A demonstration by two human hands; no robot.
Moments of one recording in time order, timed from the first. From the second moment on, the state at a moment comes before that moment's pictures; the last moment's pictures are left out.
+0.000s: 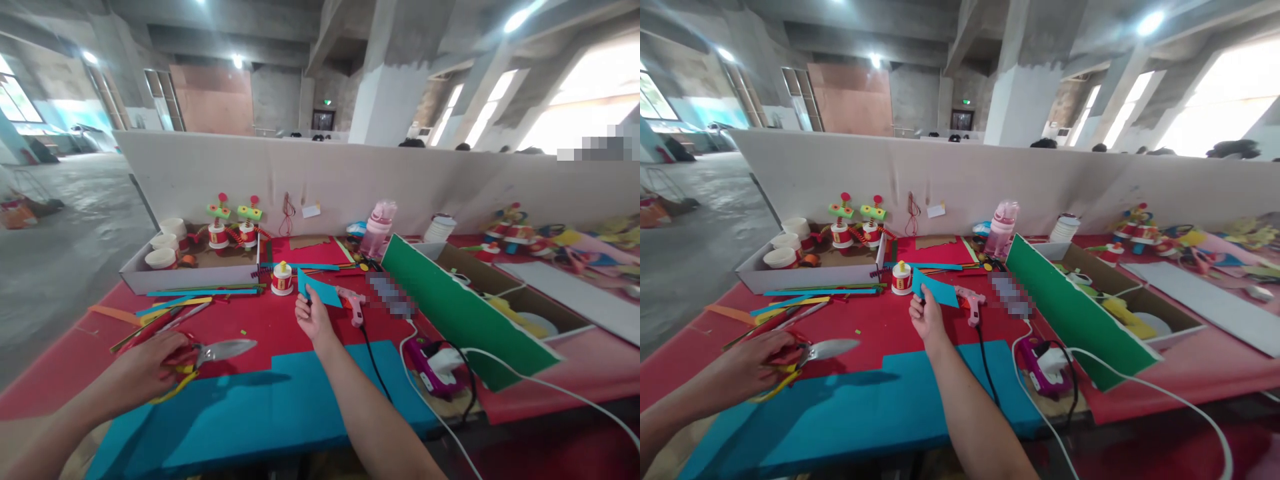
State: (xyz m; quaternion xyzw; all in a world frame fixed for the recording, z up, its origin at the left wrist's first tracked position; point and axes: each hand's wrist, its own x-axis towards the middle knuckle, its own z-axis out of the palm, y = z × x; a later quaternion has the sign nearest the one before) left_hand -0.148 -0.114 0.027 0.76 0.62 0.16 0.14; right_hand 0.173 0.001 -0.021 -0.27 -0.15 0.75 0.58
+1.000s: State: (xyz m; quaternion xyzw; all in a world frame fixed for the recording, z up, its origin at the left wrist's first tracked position) left_hand 0.030 -0.063 -0.030 0.51 0.23 0.21 0.80; right_hand 0.189 0.016 -0.023 -0.31 -0.14 0.61 0.72
